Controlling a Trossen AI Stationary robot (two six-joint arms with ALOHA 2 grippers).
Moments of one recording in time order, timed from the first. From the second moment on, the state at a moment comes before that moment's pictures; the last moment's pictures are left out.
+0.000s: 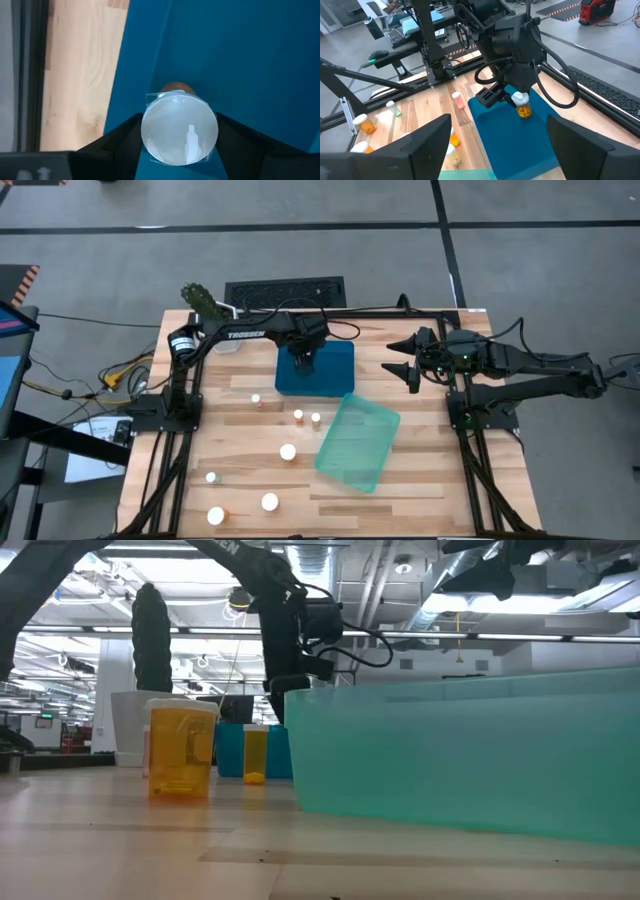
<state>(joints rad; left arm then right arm) 0.38 2.00 1.58 -0.90 -0.17 0.19 -0.10 0.76 0.78 -0.28 0.16 0.31</state>
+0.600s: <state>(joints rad) 0.38 2.00 1.58 -0.90 -0.18 0.23 -0.10 0.76 0.78 -0.28 0.15 0.31</state>
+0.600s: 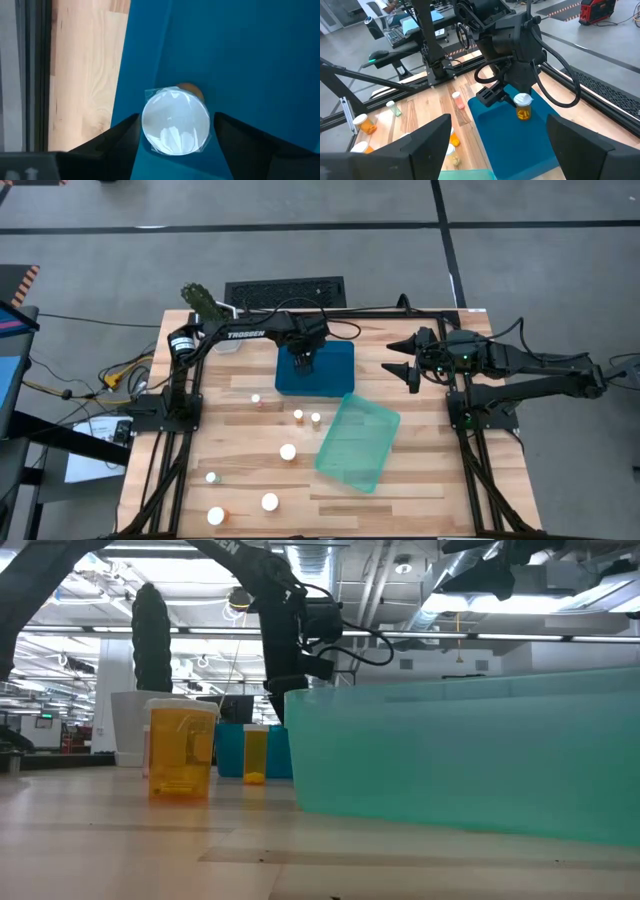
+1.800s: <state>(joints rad) -0.09 1.64 2.09 -1.56 -0.14 -0.21 -0.10 0.76 0.78 -0.35 0.15 0.31</state>
